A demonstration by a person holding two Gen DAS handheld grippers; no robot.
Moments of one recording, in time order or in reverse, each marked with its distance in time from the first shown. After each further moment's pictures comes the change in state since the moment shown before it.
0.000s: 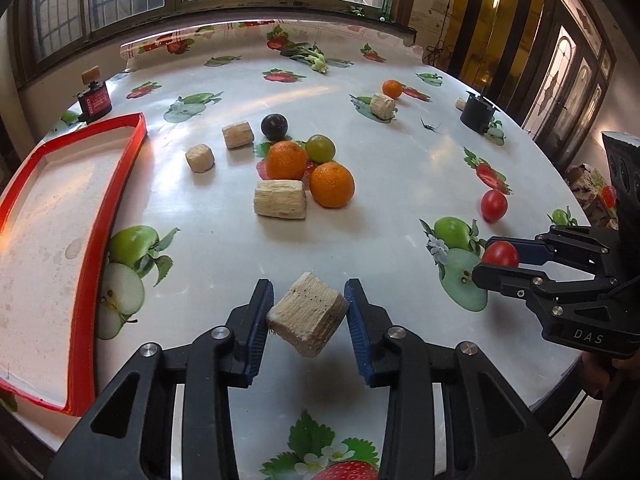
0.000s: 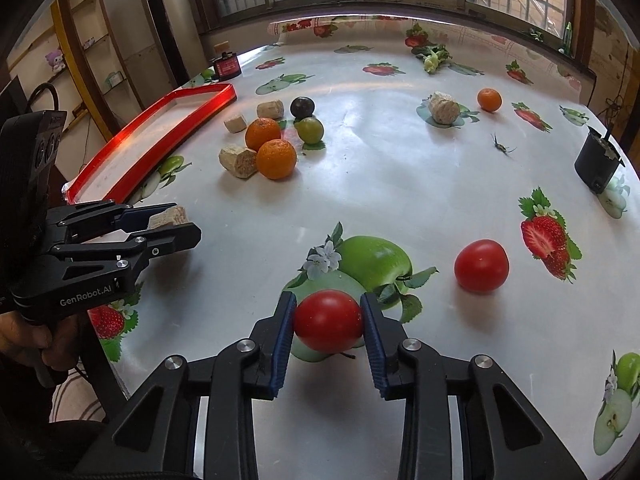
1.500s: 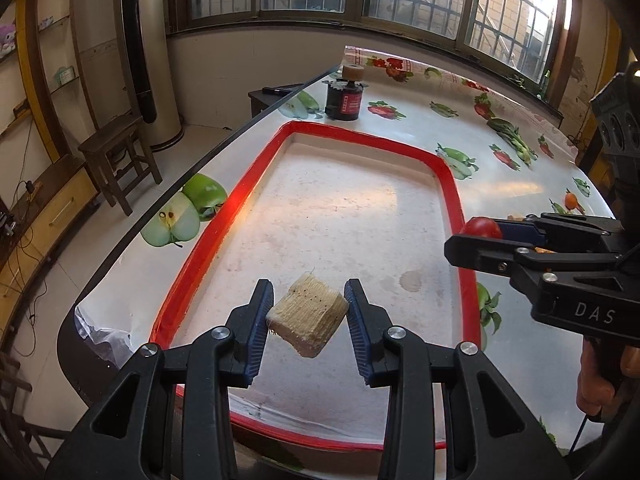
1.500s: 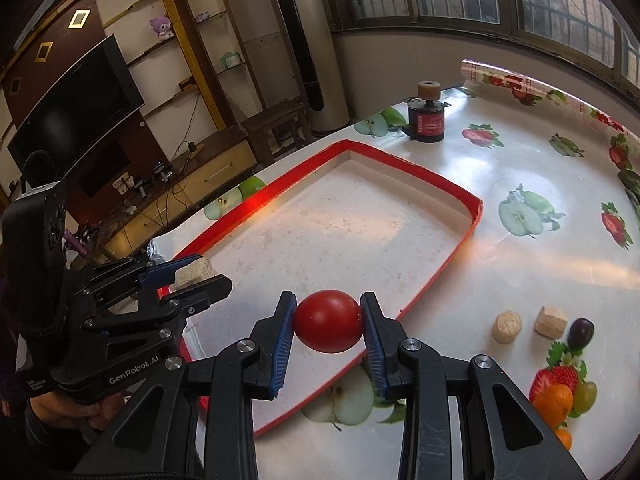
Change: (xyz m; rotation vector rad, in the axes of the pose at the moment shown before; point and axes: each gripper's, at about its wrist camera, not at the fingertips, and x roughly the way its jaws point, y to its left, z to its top) left arm -0.061 0.215 -0.015 -0.356 -0.073 0.357; right arm 0.110 0.219 0.177 -0.277 -0.006 0.338
